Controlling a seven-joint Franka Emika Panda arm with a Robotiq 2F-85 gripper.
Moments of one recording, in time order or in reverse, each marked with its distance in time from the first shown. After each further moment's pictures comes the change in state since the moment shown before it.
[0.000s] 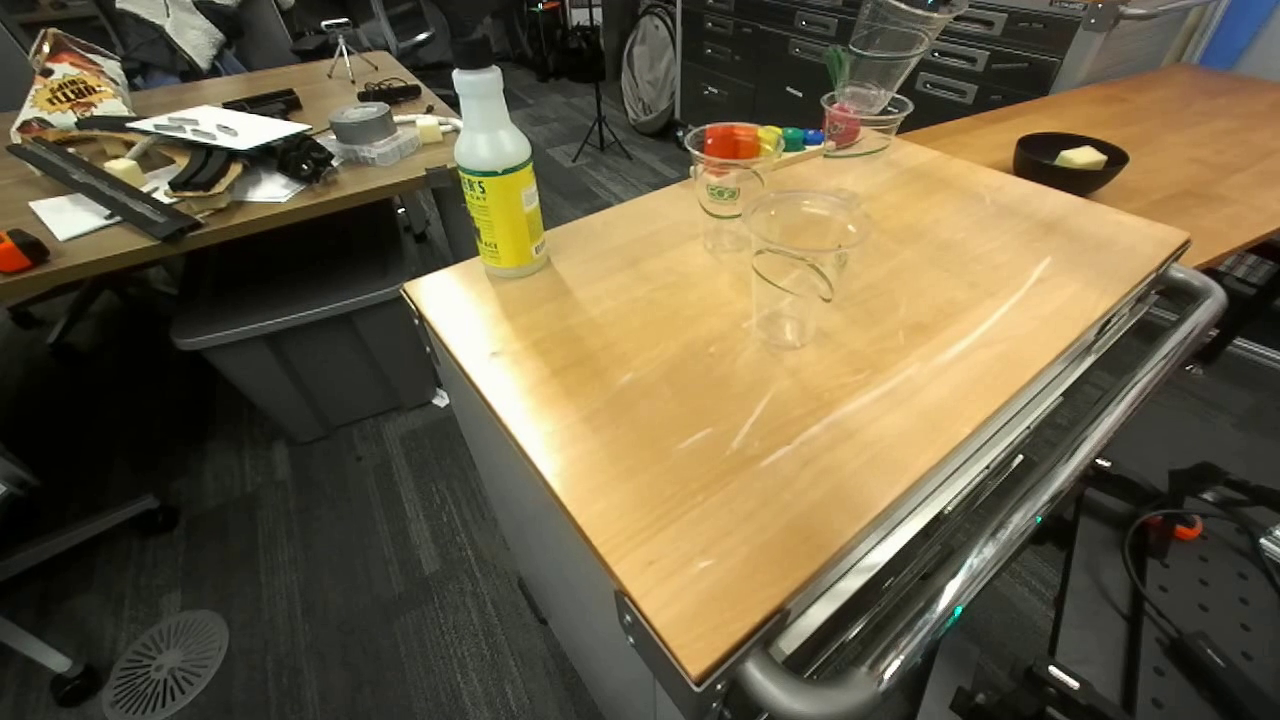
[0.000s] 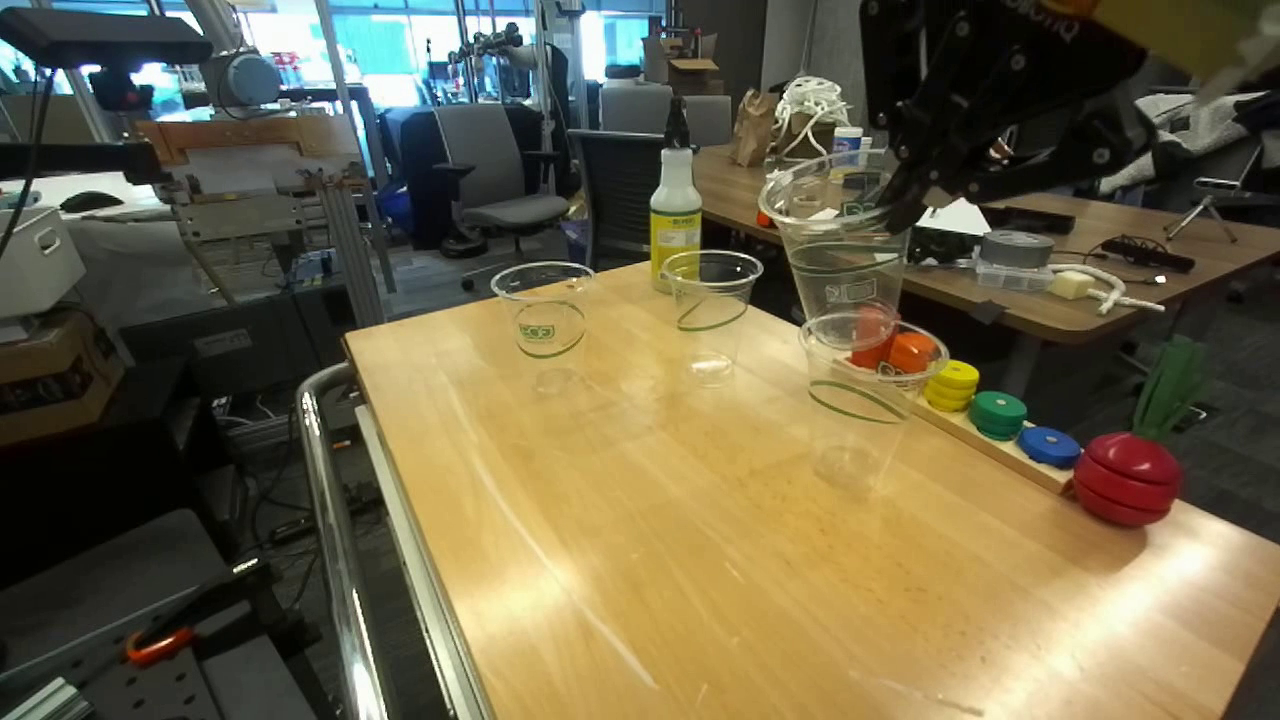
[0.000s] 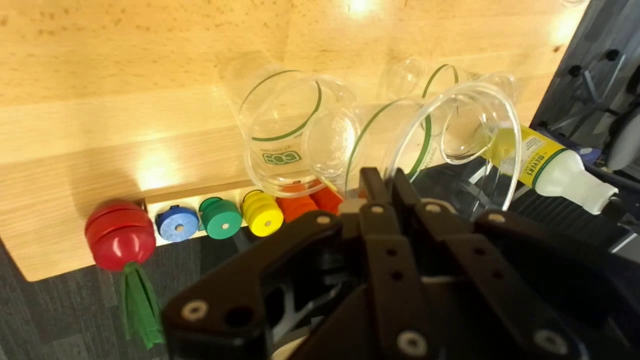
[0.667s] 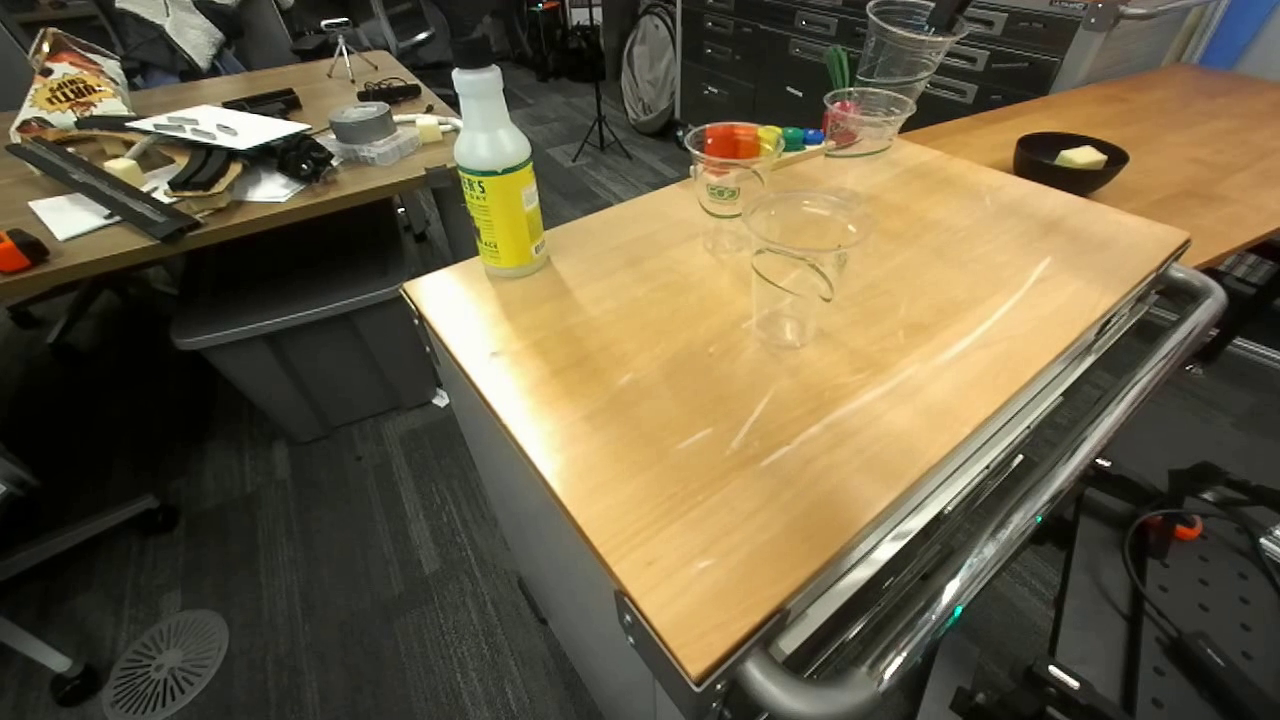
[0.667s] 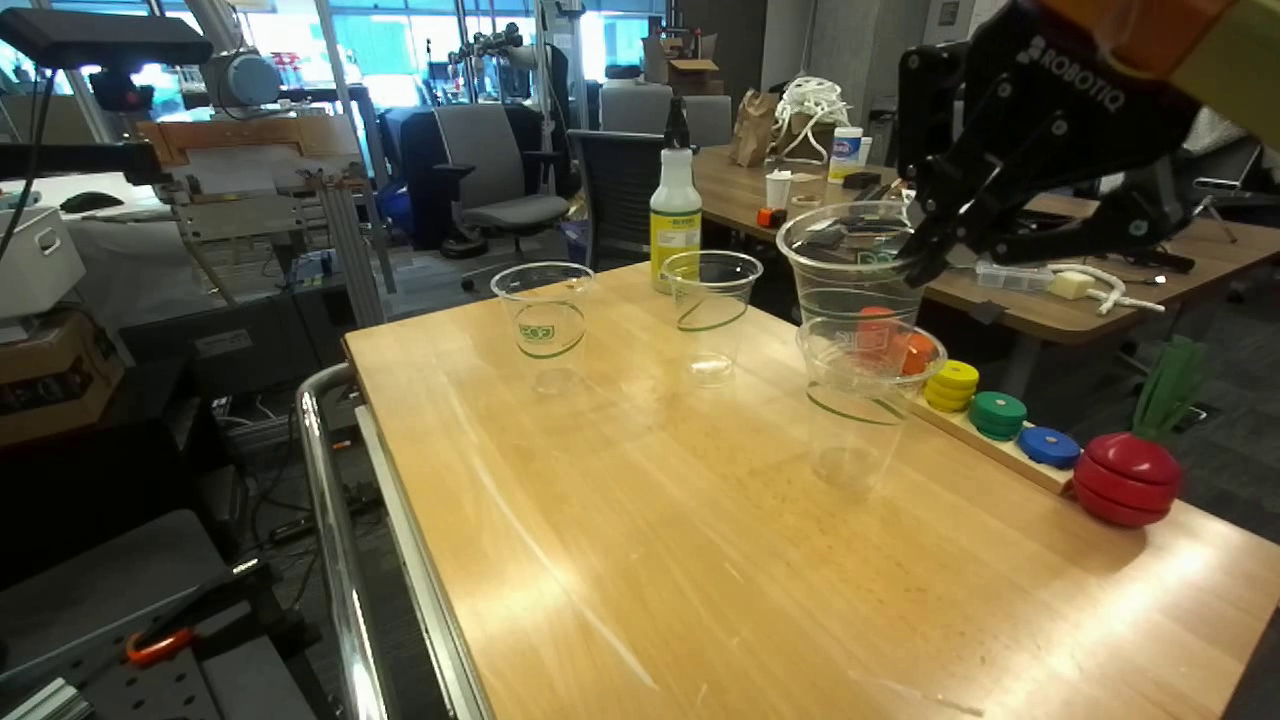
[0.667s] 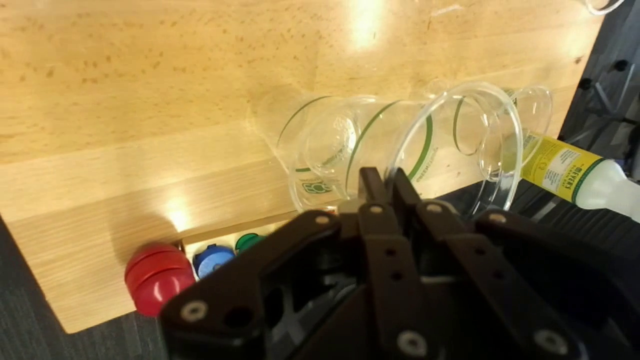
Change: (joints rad) arm -0.058 0.106 0.021 0.090 -0.025 -0.089 0.051
